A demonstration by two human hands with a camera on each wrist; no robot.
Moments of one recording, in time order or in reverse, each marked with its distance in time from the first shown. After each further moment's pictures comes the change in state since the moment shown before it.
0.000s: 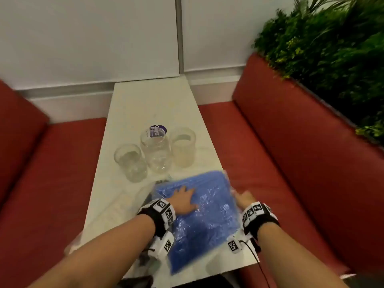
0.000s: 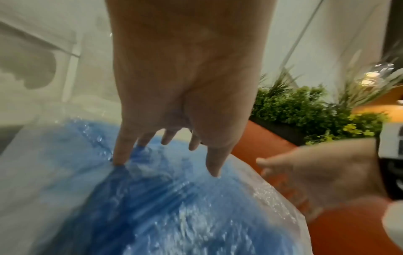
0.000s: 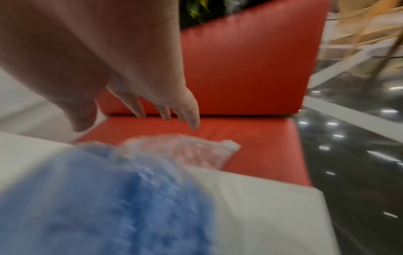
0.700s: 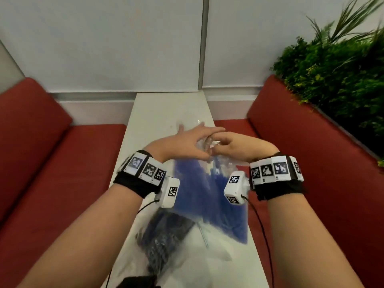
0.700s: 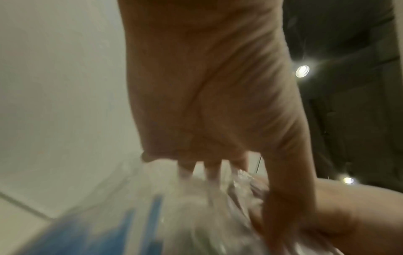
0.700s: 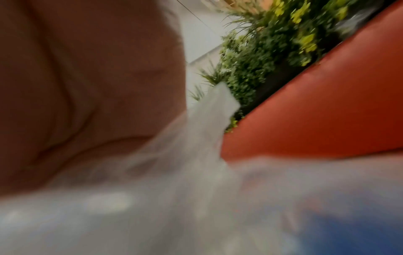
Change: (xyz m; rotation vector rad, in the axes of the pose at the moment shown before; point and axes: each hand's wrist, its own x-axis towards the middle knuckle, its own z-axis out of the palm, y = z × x) left_hand -0.114 0.035 -0.219 -0.129 0.358 0.440; right_hand -0.139 -0.233 -0.076 -0.458 -0.386 -1.008
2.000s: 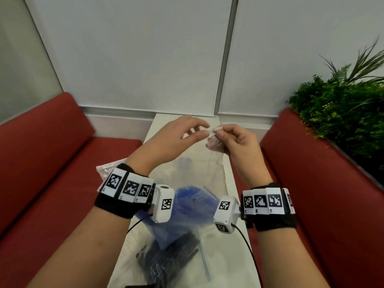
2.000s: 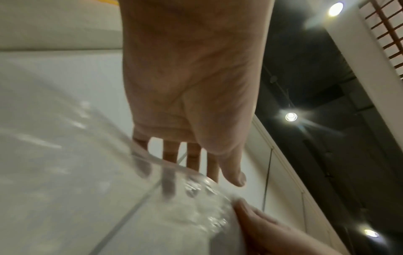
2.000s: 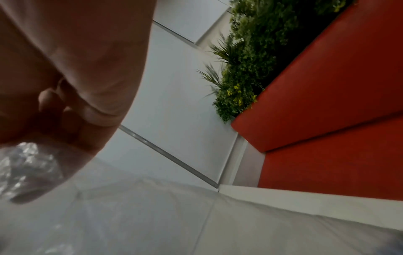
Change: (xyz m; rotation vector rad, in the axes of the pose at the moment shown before) left_hand -0.051 0.022 -0.065 0.042 0.595 0.001; right_hand 0.023 -0.045 0.005 0.898 0.570 -0.380
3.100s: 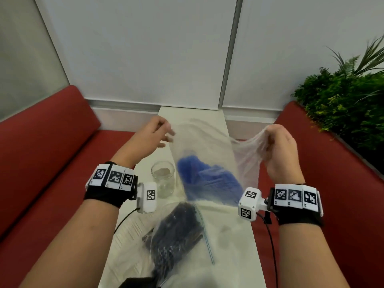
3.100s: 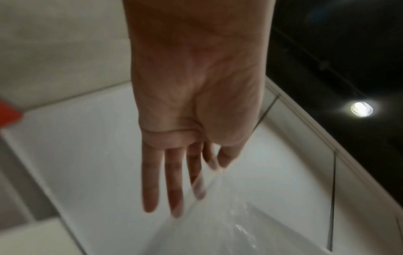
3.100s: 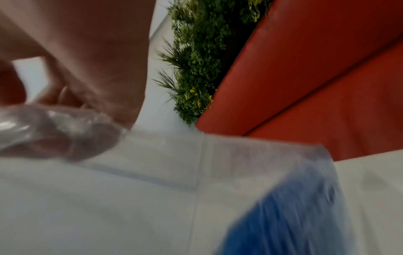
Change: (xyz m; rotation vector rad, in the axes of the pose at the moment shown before) left_hand -0.045 -0.075 -0.008 -0.360 0.131 -0.382; right_hand -0.025 0.000 -0.058 0.092 0.374 0.071
